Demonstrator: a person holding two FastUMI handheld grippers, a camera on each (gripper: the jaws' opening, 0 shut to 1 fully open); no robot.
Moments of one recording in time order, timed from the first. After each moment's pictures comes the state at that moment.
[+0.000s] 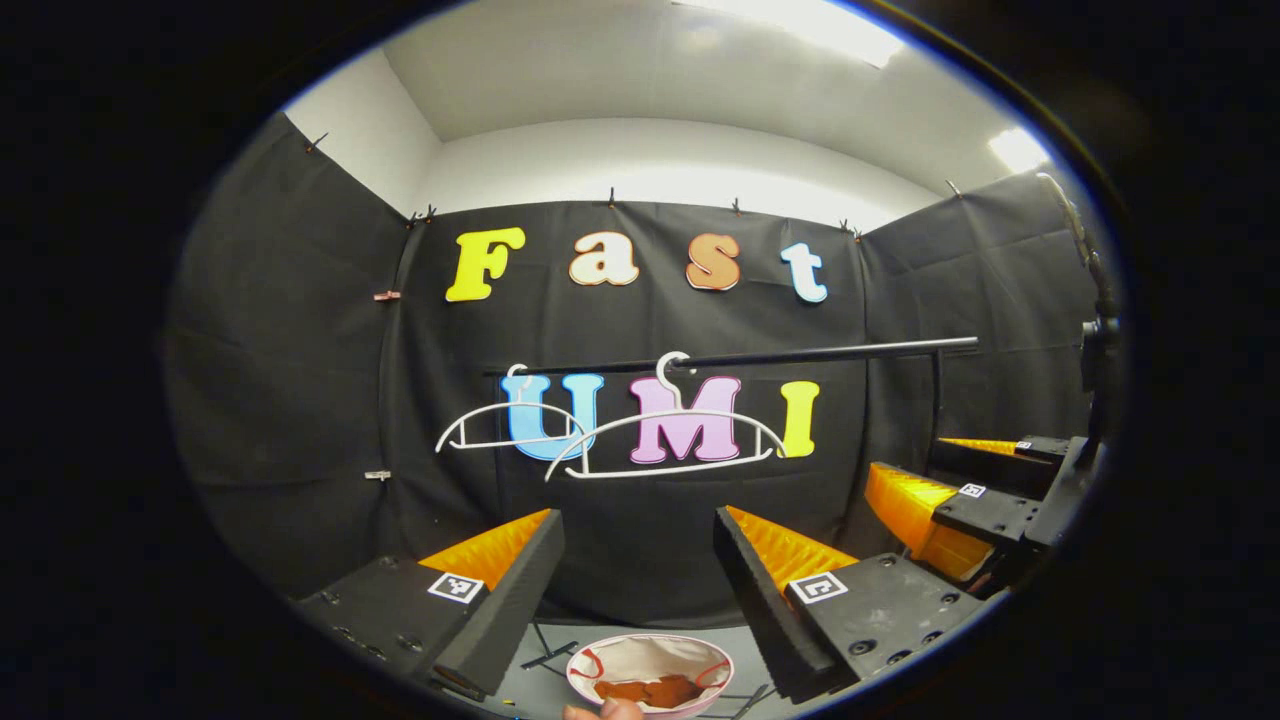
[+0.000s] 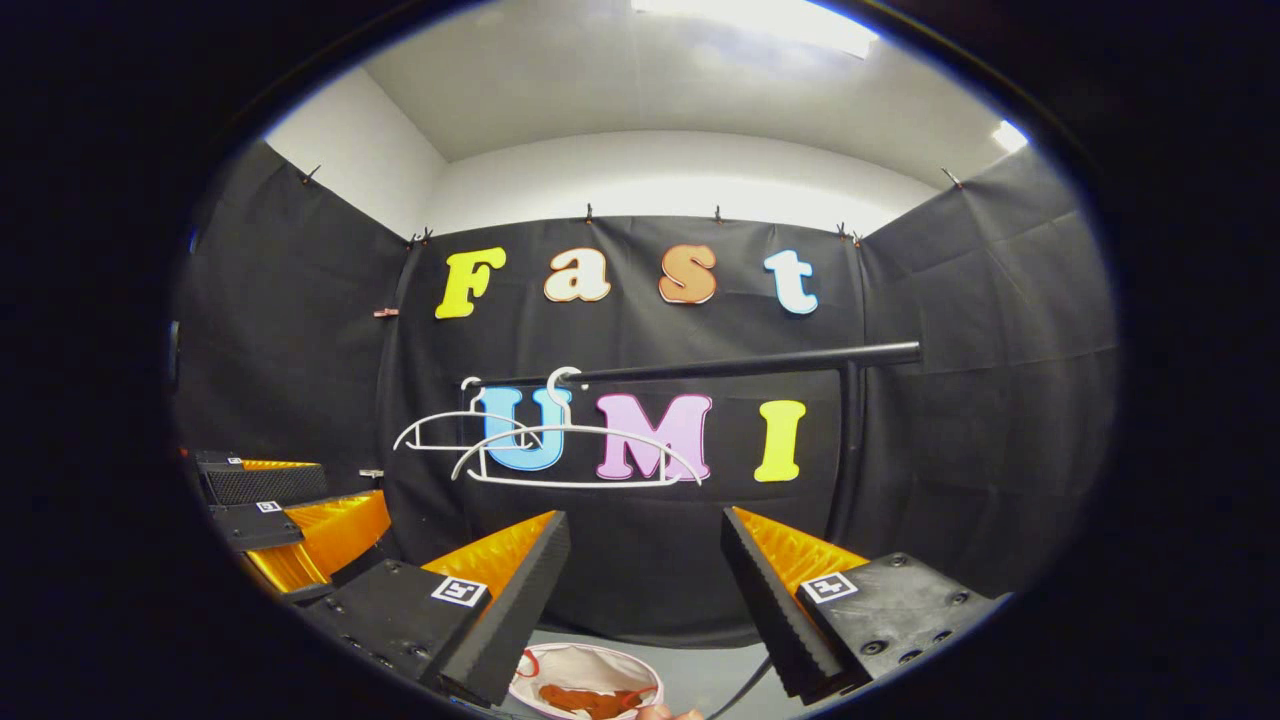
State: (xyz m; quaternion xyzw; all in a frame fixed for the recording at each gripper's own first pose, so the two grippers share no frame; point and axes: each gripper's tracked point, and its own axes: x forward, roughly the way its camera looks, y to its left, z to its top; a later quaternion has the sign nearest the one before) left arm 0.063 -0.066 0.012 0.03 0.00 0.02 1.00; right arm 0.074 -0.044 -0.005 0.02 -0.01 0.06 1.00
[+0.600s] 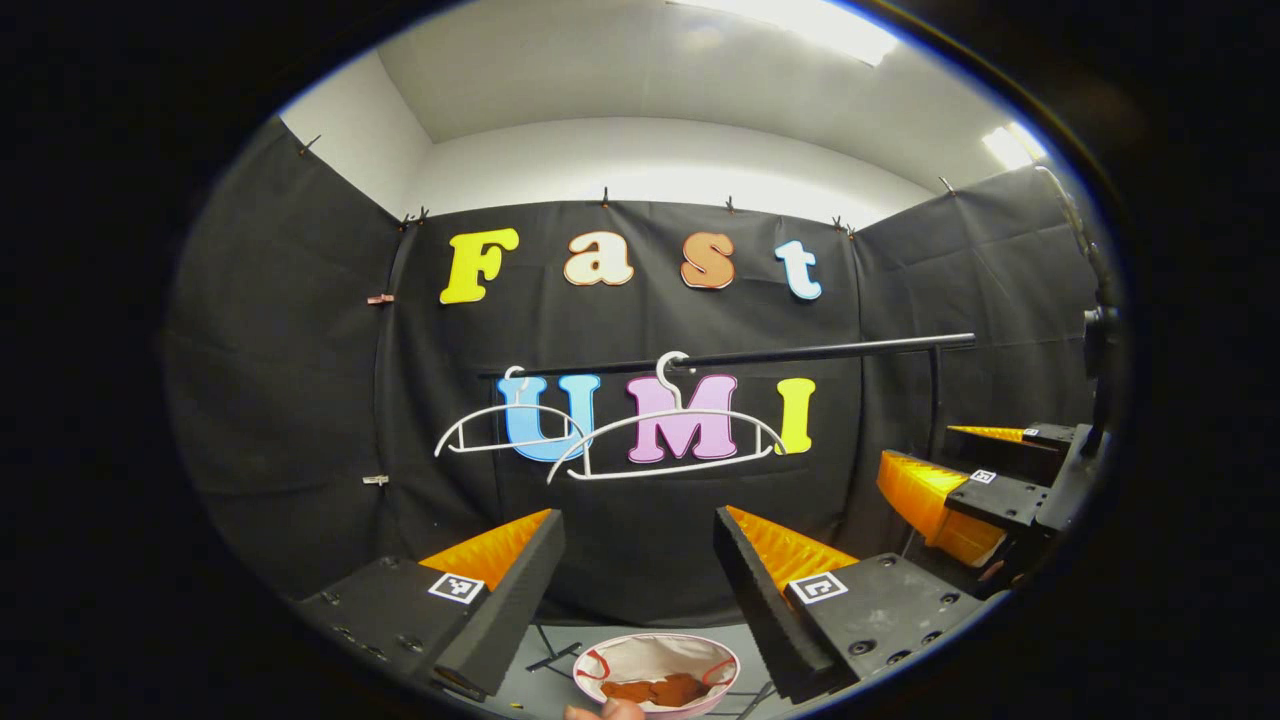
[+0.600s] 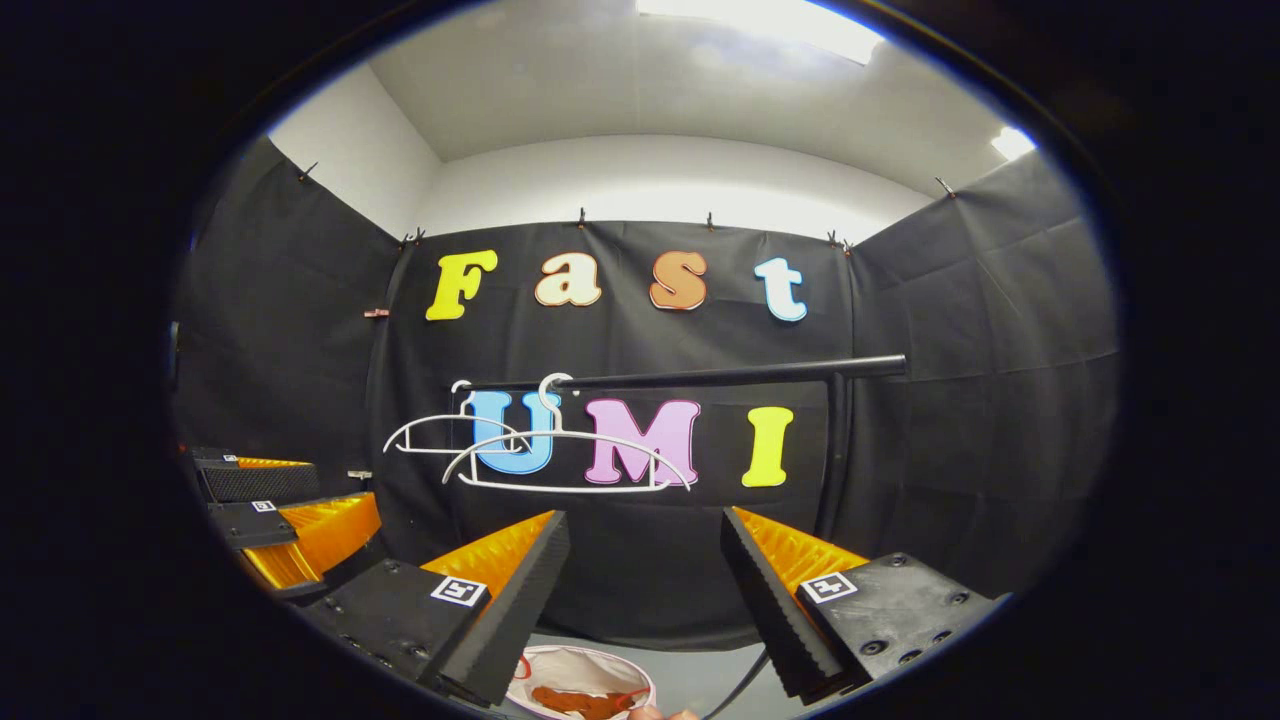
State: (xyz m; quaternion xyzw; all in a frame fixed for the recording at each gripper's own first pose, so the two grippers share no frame) left arm 0.066 -0.052 0.009 0.03 0.00 0.02 1.00; right arm 0.075 -0.042 0.000 0.02 -0.02 0.05 1.00
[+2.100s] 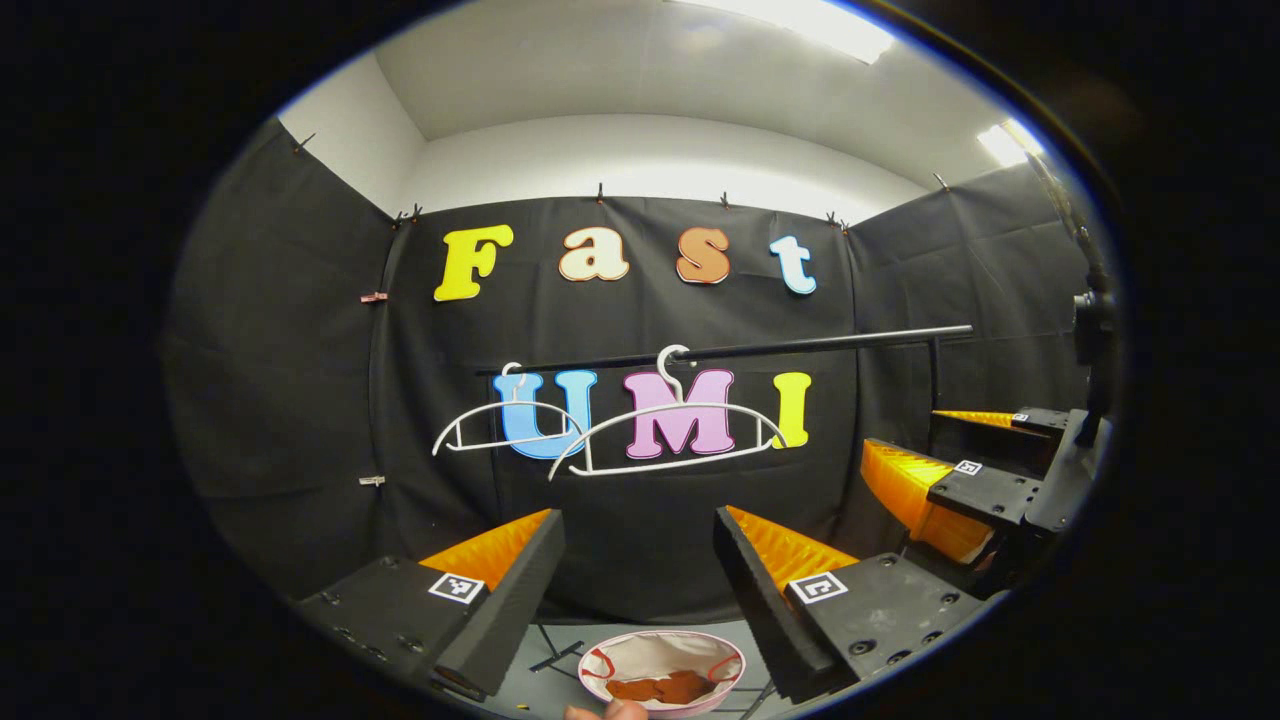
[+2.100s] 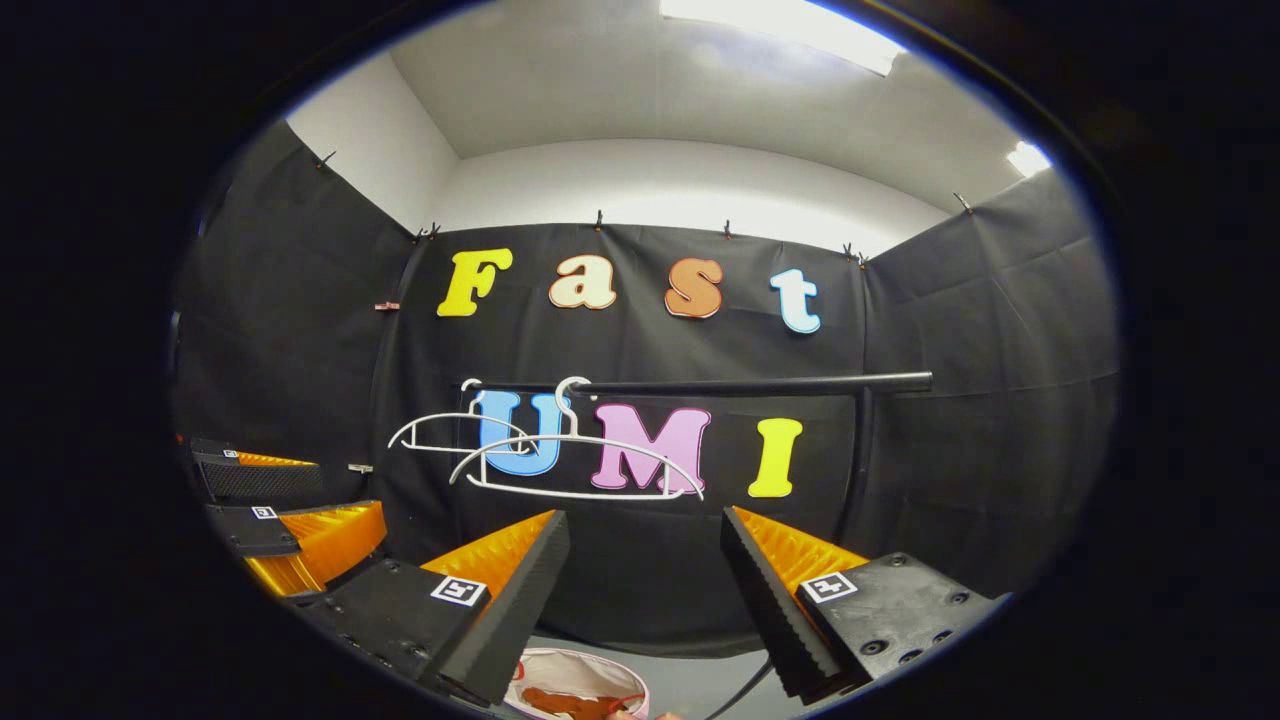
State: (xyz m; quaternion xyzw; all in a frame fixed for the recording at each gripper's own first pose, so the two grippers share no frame) left arm 0.067 -0.044 0.003 0.03 0.01 0.00 1.00; right arm 0.078 -0.020 0.002 -0.01 -0.03 0.06 1.00
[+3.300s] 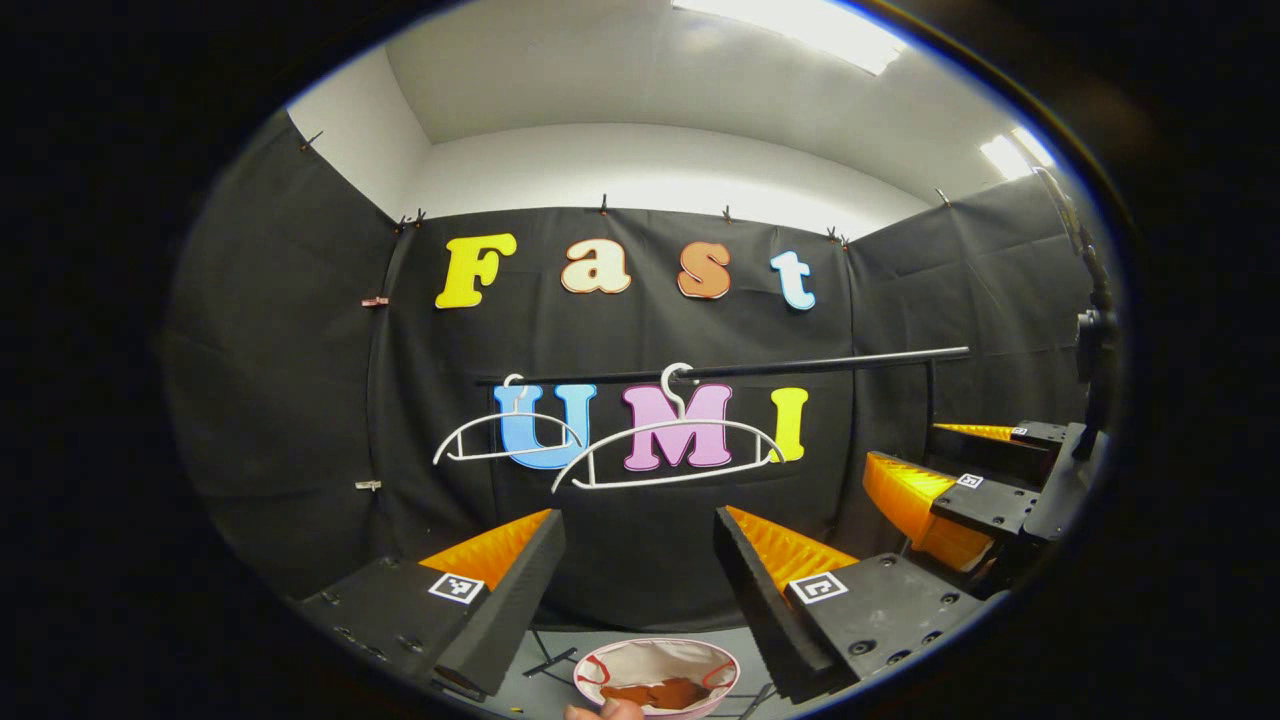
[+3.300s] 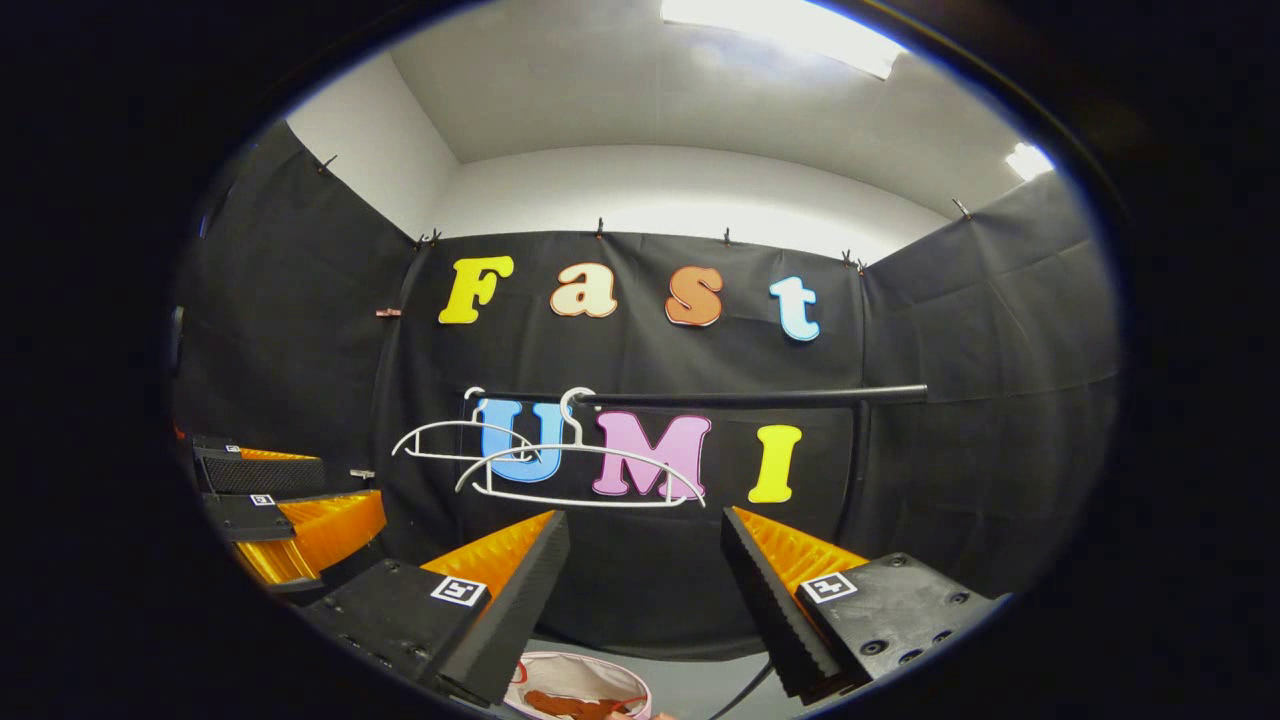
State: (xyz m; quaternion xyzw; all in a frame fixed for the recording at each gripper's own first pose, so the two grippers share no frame) left arm 0.060 -0.034 0.017 0.03 -0.01 0.00 1.00; right arm 0.070 -0.015 0.010 -0.01 -0.03 0.05 1.00
